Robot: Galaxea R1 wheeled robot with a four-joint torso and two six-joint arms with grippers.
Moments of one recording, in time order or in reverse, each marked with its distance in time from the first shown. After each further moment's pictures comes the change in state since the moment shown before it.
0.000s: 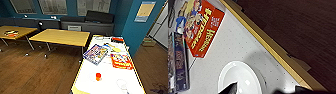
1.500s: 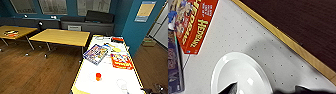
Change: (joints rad) left arm 0.000 0.000 0.000 0.000 0.005 0.000; right arm -0.004 0.190 -0.175 0.011 -0.008 0.028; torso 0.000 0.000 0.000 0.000
